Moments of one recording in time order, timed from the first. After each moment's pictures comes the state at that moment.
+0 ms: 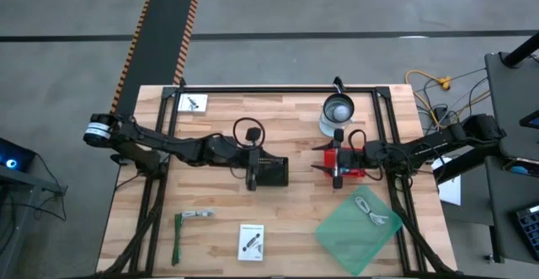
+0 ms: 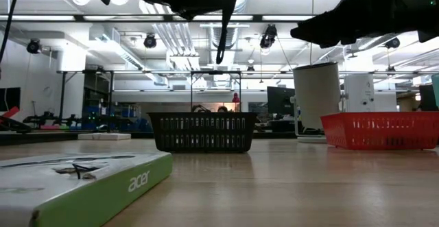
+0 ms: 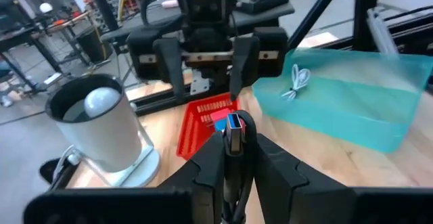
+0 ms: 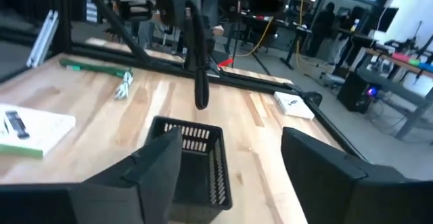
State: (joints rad) left arm -0.11 1.42 0.85 0.40 -0.11 0.25; right arm 0.14 1.05 0.27 0.68 0.23 -0.17
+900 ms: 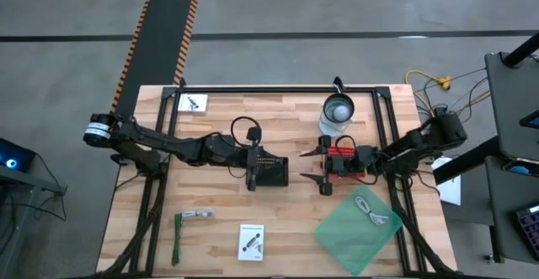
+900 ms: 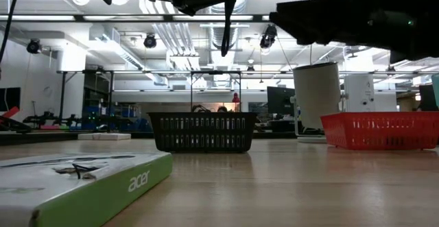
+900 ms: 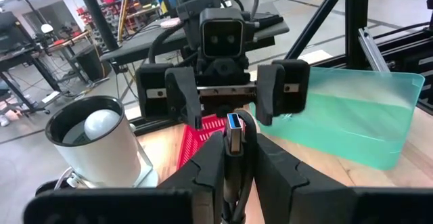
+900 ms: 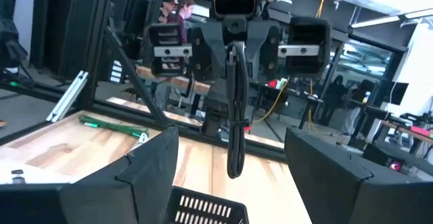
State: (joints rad) left arm -0.10 1.42 0.85 0.46 -0.08 0.27; right arm 0.14 1.54 0.29 1.41 0.10 -0.27
